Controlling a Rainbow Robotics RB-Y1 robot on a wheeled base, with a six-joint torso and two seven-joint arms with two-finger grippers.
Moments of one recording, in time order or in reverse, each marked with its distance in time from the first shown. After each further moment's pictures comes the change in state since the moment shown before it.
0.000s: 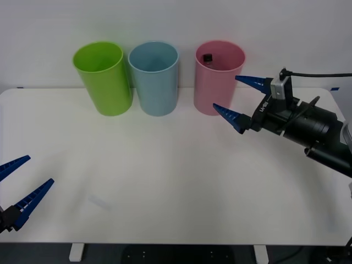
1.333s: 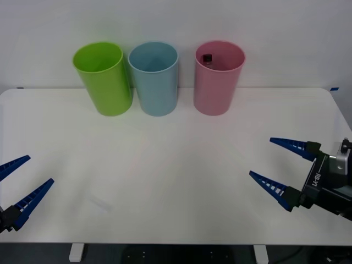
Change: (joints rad) right arm 0.604 -0.167 -0.066 -0.440 -0.219 -0.026 -0.056; left arm 0.000 0.000 0.000 0.000 0.000 0.000 0.000
